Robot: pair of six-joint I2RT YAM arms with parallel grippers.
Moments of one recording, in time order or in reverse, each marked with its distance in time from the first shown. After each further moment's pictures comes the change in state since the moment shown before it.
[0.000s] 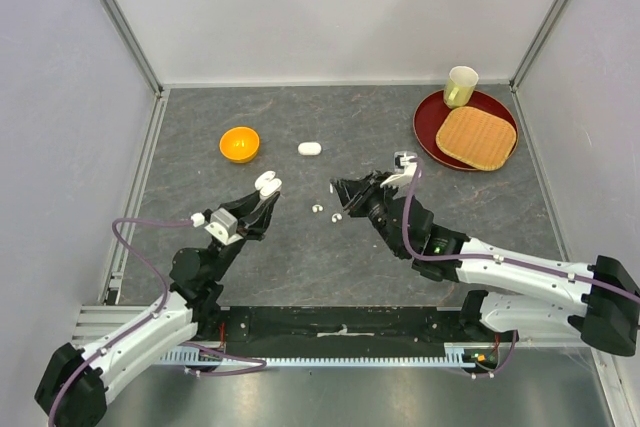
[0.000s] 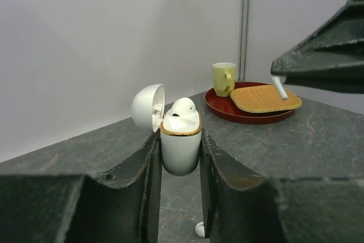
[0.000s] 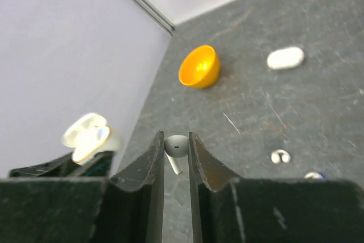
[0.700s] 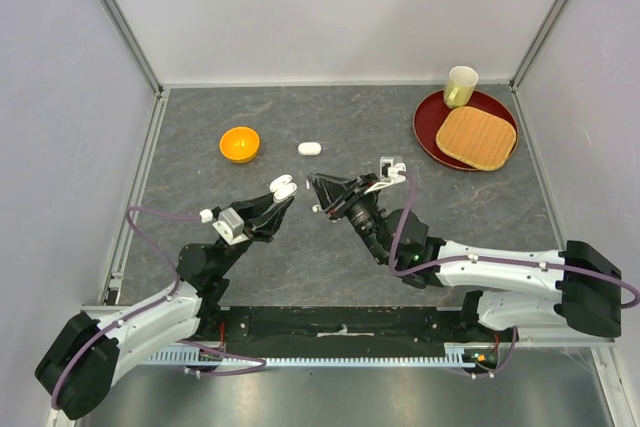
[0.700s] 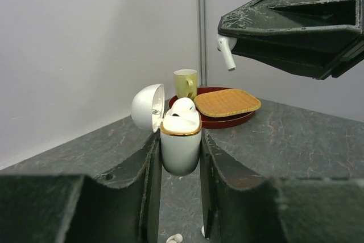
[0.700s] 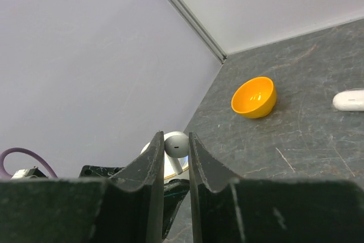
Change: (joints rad) left arm 0.000 0.241 0.000 0.277 0.170 -0.074; right arm 0.109 0.112 0.000 0.448 0.018 -0.194
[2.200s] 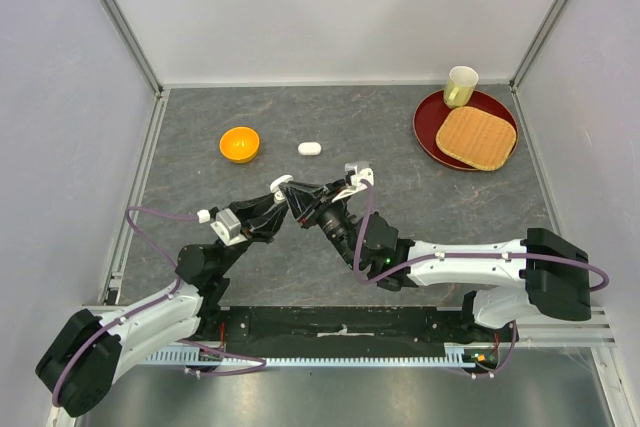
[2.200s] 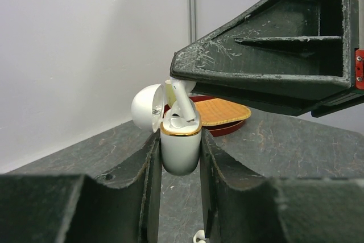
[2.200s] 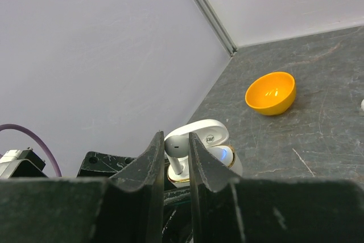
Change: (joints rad) left arm 0.001 0.026 0.000 0.069 0.028 -0.039; right arm 0.091 0.203 0.124 0.093 0.022 -0.110
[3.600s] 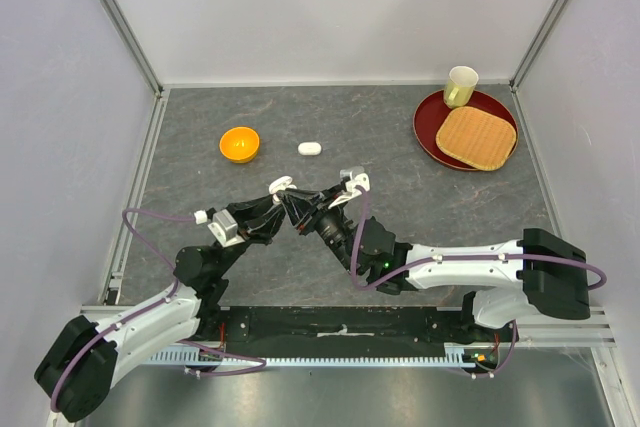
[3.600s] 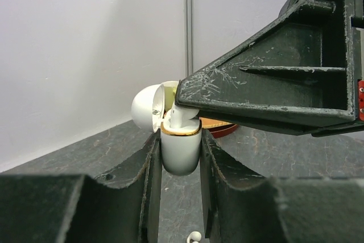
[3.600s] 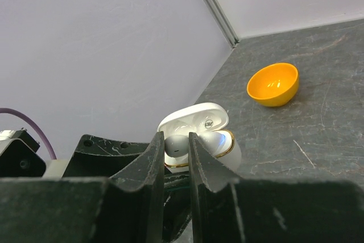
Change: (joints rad) left arm 0.000 -0.048 -0.003 -0.029 0.000 -0.027; right arm 0.027 0.010 -0.014 0.005 0.002 -0.014
